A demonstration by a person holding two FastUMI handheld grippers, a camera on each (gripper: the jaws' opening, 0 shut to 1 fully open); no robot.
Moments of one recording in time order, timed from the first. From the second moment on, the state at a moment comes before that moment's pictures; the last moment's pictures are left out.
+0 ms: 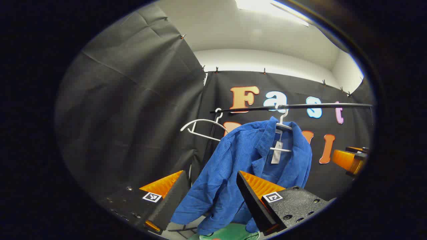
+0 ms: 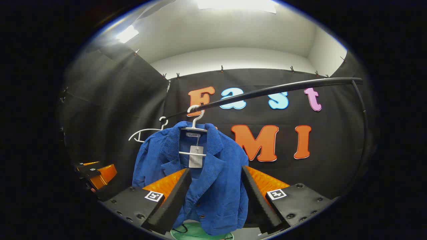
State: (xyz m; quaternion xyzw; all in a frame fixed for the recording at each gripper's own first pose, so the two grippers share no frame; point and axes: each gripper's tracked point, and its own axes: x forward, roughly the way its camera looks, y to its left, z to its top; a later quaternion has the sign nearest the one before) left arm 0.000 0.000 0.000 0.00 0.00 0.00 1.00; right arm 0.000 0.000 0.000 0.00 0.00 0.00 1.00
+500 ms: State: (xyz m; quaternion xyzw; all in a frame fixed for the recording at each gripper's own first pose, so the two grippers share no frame) left arm 0.035 0.006 0.060 0.00 0.01 -0.01 1.00; right arm 0.007 -0.006 0.006 -0.02 0.00 -0.04 1.00
